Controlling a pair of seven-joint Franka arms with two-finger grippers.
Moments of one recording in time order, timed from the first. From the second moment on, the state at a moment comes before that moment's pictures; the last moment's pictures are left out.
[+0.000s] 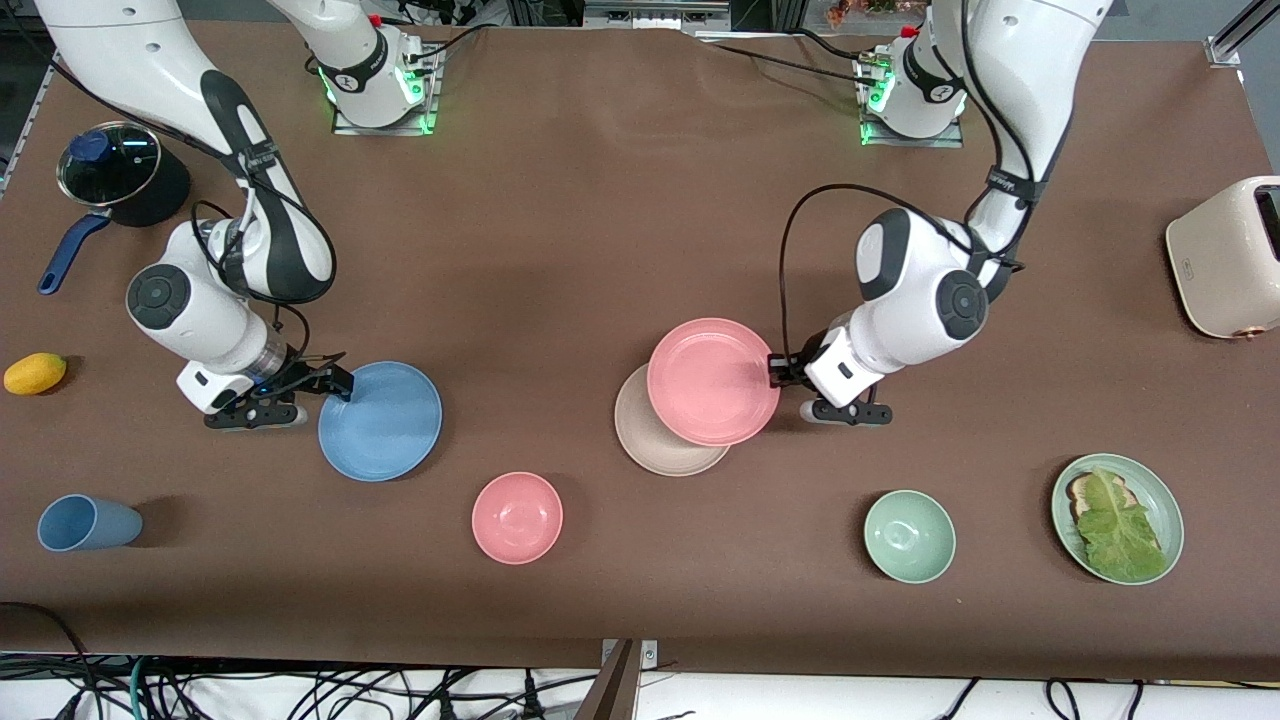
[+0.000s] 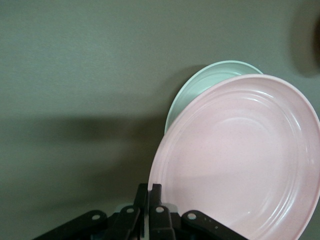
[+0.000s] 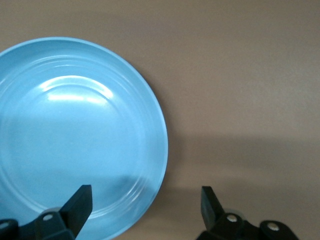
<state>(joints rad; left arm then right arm) -0.29 0.52 -0.12 -1.83 -0.46 2.43 -0.10 0.03 0.48 0.00 -2.02 0.01 2.59 -0.08</state>
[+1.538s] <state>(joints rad) -0.35 0.67 -0.05 -1.68 -0.46 2.47 -0.15 0.02 0.54 0.00 -2.01 0.01 2.68 -0.10</state>
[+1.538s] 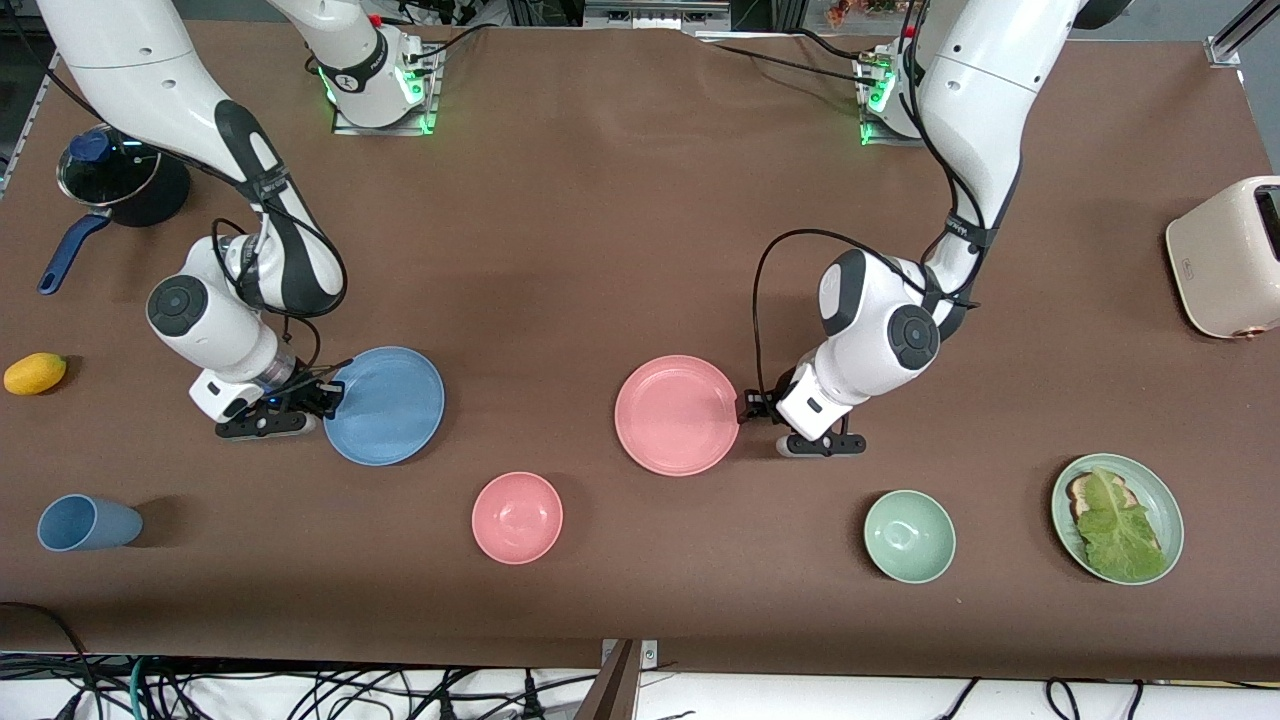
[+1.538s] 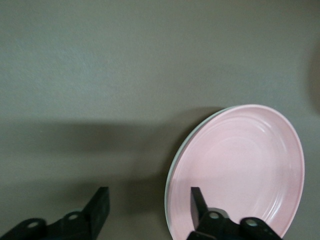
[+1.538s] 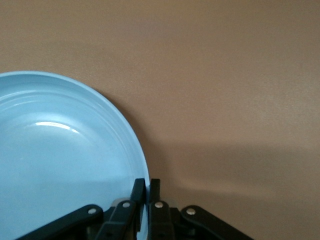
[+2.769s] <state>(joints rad) -0.12 0.51 0.06 -1.27 -0.13 1.48 -0.06 0.25 0.54 0.02 -1.54 0.10 2.09 0.07</state>
